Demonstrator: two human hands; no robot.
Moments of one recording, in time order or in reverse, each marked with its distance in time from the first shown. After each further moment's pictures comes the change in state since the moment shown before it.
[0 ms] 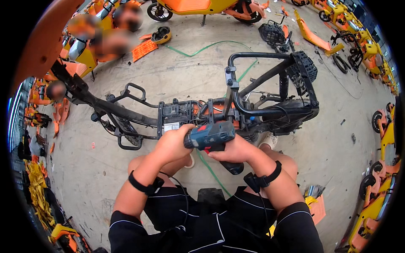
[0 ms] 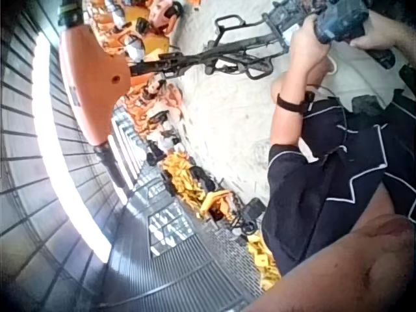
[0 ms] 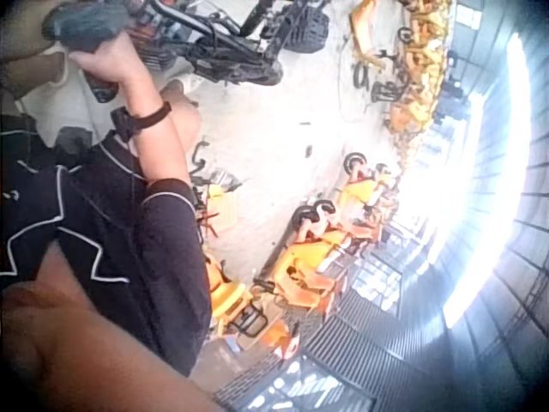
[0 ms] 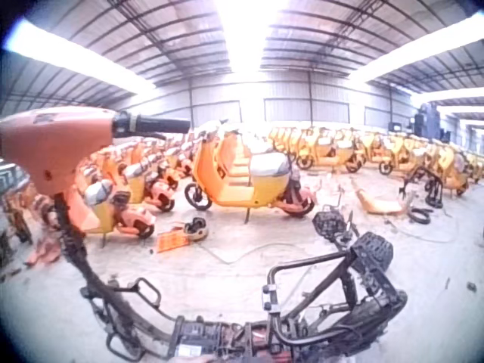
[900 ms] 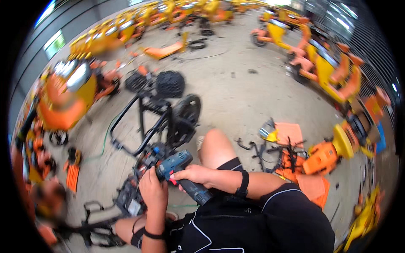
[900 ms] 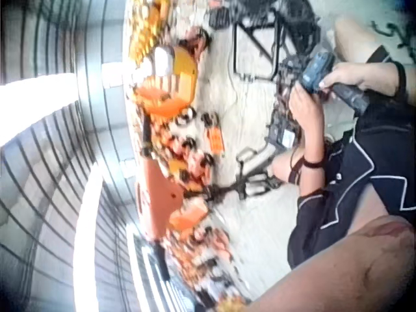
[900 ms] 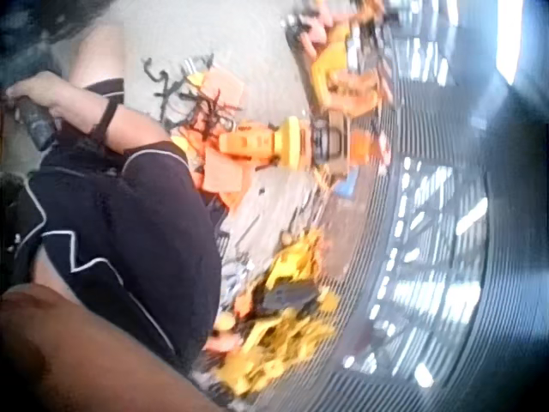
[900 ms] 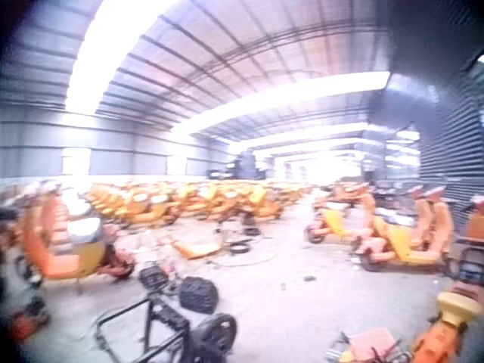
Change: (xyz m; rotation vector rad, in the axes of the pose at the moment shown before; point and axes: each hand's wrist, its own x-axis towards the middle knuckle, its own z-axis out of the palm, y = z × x) left_hand -0.010 0.090 0.071 0.171 0.373 0.716; right_hand -0.142 -0.085 0.059 0.722 0.722 0.471
